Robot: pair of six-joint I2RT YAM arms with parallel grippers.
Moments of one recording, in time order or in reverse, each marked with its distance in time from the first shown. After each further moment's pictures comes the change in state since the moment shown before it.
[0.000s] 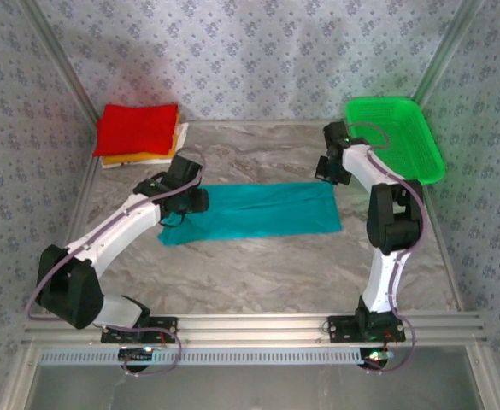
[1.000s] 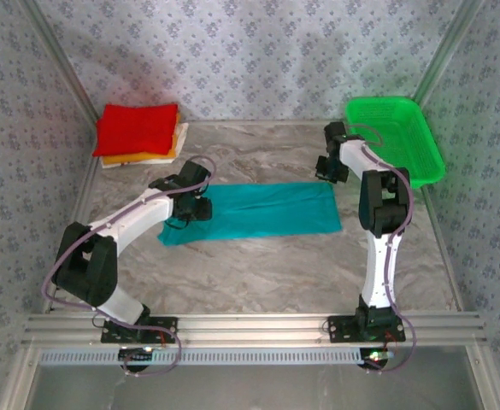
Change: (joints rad) left arm 0.000 0.146 -0.019 0.009 0.033 0.036; right arm -0.045 0.251 0.188 -0.011 -0.072 -0.055
